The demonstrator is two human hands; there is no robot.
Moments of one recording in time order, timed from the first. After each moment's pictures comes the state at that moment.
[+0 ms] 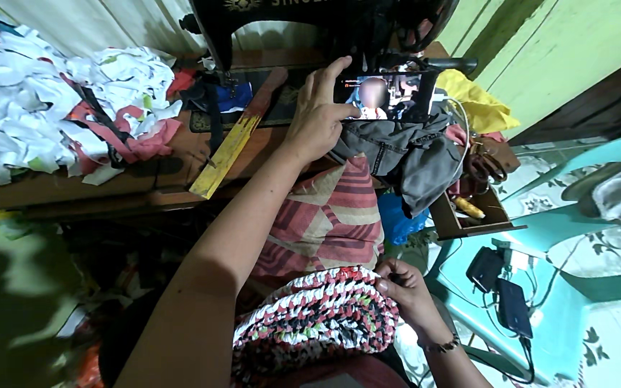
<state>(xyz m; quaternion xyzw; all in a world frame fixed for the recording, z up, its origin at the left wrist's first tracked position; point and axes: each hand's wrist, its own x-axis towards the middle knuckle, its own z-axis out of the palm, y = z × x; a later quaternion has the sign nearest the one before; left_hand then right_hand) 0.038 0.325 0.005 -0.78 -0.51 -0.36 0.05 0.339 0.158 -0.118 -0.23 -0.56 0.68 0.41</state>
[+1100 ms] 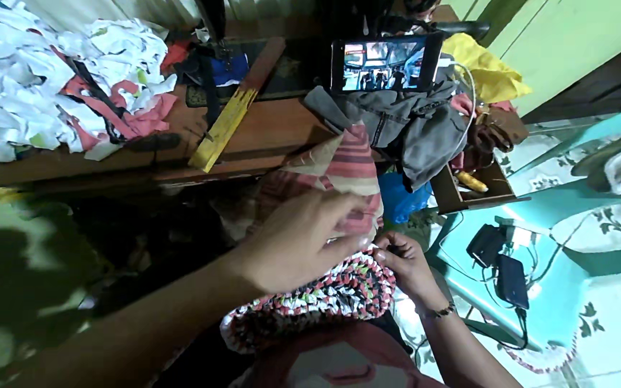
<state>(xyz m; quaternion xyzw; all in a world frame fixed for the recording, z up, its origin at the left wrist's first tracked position) 0.090 0.114 0.047 -0.76 -0.53 -0.22 -0.29 0.340 0.156 -0.114 -0.23 -0.56 0.69 0.41</state>
